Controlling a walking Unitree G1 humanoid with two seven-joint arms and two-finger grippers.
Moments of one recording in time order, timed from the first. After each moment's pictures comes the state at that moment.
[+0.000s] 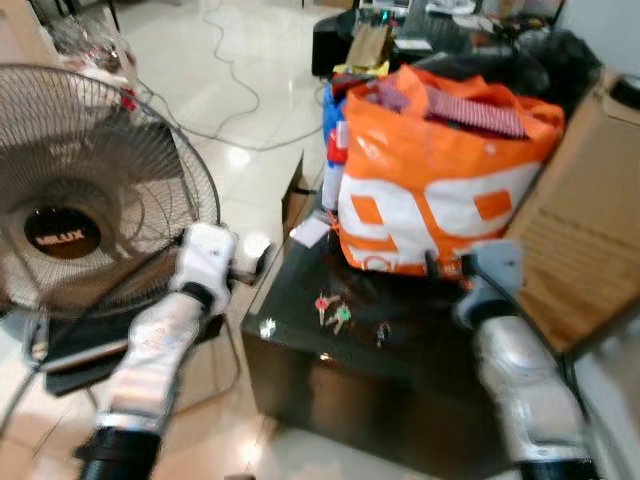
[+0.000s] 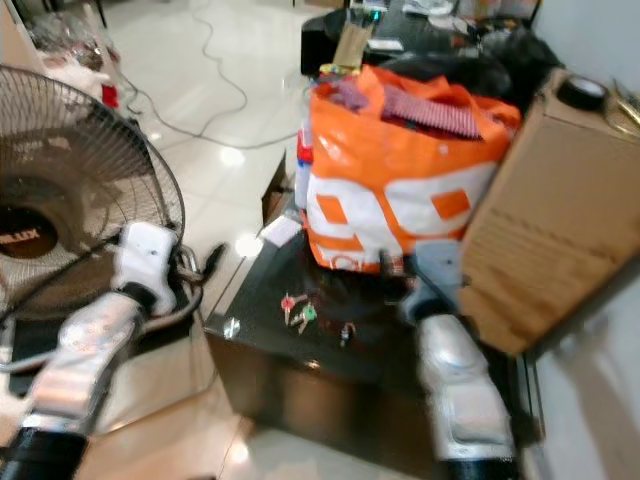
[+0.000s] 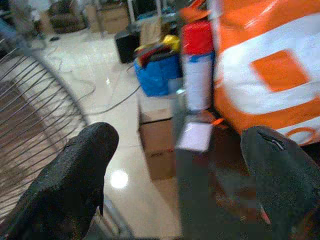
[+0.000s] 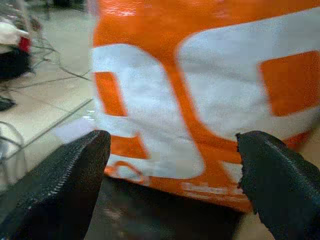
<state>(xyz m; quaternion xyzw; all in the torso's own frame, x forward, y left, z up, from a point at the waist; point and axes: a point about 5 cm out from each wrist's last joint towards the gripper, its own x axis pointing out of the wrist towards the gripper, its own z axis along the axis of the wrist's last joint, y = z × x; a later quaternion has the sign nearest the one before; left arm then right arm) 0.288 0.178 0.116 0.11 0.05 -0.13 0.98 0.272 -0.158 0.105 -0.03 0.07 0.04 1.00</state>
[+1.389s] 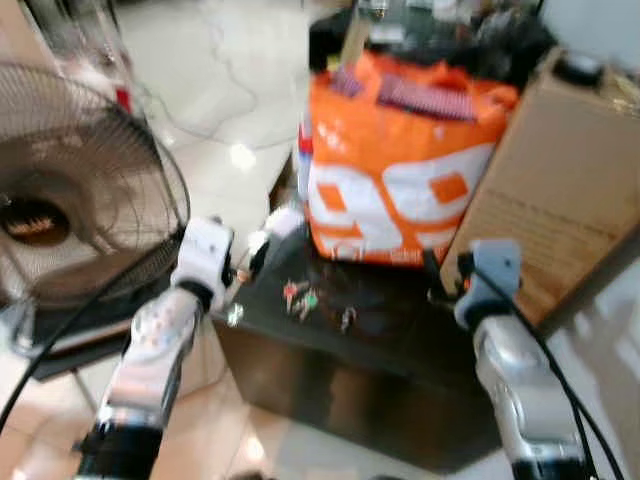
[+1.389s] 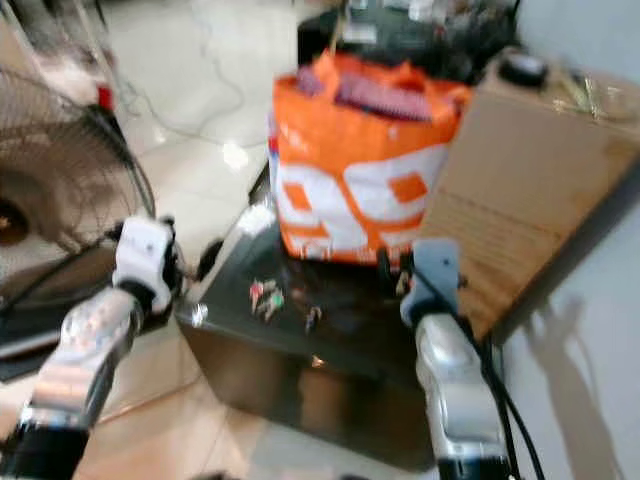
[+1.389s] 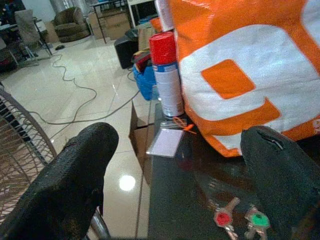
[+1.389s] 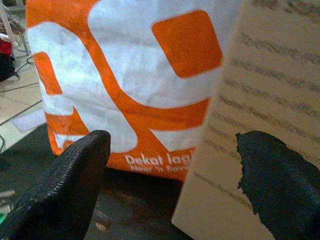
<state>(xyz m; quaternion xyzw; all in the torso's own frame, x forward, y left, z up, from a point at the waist) 0.293 0.169 0.119 0.12 0.03 -0.14 0.98 0.271 -0.173 0.103 -0.04 0.08 0.00 1.00</state>
